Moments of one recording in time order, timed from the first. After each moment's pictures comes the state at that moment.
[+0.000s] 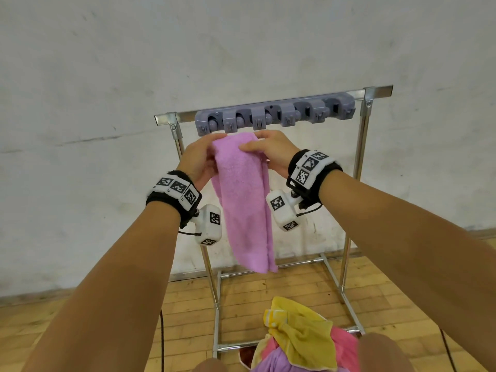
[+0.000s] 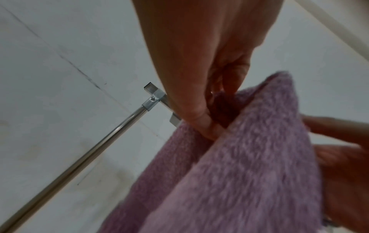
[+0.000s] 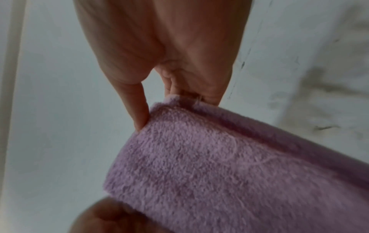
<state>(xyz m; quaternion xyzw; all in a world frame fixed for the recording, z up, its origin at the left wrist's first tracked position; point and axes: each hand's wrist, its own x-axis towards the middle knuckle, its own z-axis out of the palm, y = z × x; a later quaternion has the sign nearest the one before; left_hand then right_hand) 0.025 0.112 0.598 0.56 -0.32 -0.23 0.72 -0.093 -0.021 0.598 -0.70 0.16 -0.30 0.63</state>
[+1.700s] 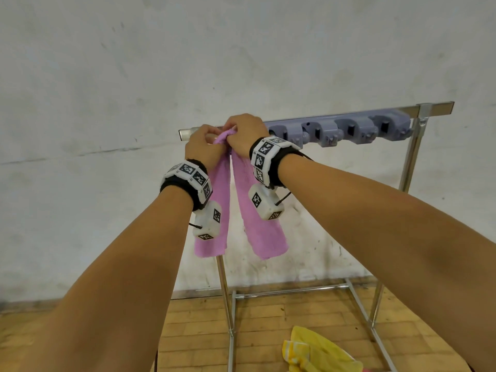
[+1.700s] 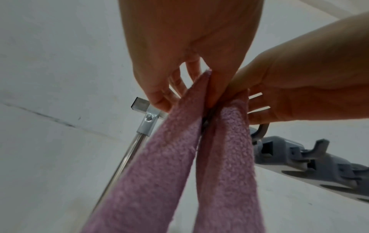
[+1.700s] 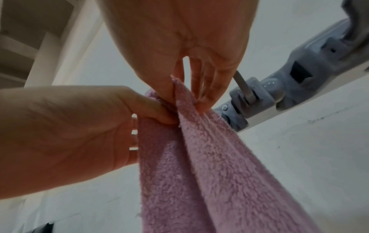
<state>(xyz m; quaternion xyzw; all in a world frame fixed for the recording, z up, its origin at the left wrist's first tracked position) 0.138 0.082 0.635 0.75 -0.36 0.09 0.55 0.048 -0.006 0.670 -0.91 0.18 -0.33 0.16</state>
